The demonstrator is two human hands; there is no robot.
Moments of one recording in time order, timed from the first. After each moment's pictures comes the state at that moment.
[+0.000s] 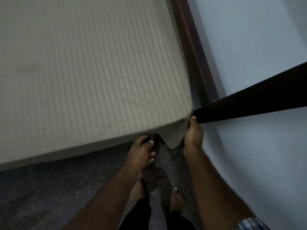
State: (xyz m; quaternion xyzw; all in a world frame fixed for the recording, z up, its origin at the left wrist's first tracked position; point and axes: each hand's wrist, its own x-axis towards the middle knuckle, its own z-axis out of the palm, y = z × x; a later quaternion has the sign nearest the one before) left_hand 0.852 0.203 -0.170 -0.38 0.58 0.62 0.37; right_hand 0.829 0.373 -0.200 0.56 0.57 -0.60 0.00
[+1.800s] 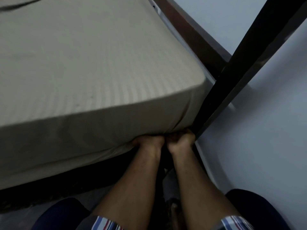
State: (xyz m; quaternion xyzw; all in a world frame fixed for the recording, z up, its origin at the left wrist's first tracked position) left_hand 0.825 0.264 -0.320 -0.44 0.21 0.85 0.20; right_hand 0.822 0.344 -0.368 0.34 0.19 -0.91 -0.12
